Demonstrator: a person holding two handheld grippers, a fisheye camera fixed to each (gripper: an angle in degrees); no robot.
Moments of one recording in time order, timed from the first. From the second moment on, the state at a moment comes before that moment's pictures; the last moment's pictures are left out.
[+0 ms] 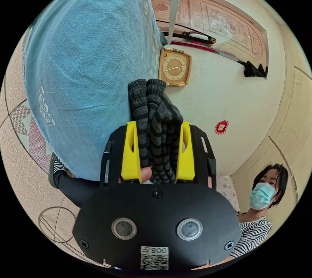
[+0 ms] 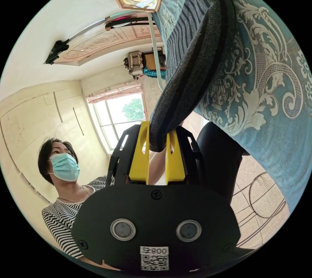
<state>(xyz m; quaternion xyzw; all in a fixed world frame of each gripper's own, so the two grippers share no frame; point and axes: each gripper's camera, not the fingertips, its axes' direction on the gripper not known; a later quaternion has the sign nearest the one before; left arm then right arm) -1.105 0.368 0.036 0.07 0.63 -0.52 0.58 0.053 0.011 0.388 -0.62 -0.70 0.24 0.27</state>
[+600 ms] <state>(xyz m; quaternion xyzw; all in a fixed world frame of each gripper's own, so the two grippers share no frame) -0.956 0.286 0.051 0.05 0.59 -0.49 0.64 0.109 0.083 0.356 -0.64 -0.68 0.21 0.30</state>
